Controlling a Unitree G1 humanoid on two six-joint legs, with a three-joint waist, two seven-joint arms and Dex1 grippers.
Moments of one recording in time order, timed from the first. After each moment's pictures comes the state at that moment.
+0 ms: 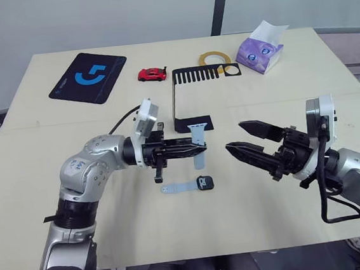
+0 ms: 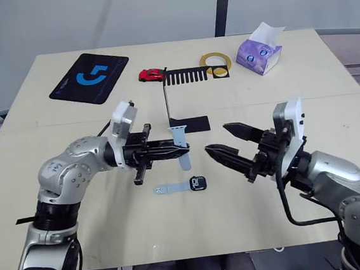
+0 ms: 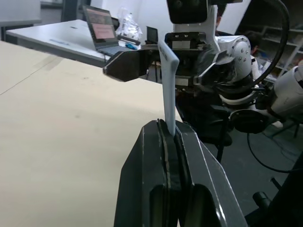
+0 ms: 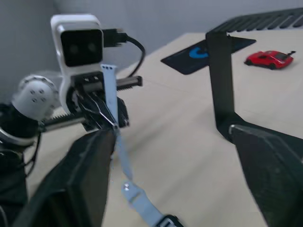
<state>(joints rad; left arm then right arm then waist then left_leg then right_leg) -0.67 0.46 -0.09 -0.14 -0.70 0.74 -1.09 -0.23 -0.57 -0.39 -0.71 1.22 0.98 0.43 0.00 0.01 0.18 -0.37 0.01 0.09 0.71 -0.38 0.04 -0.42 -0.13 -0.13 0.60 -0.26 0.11</state>
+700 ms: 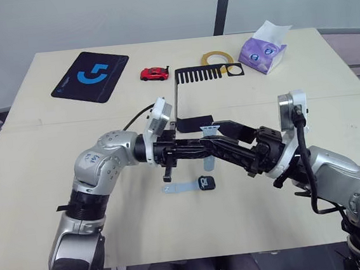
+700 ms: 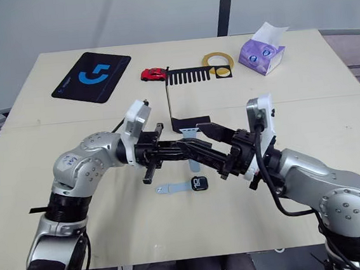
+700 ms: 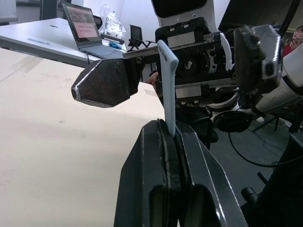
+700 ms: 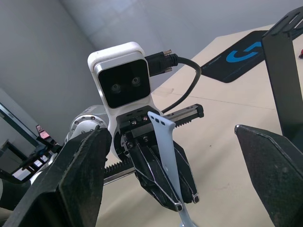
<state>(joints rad) -0.72 0.41 -0.14 -0.07 -0.67 0.72 -1.14 -0.33 -0.57 -0.19 -0.66 1.44 0.89 0.16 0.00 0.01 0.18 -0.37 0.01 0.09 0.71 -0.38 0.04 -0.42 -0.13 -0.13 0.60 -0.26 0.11</state>
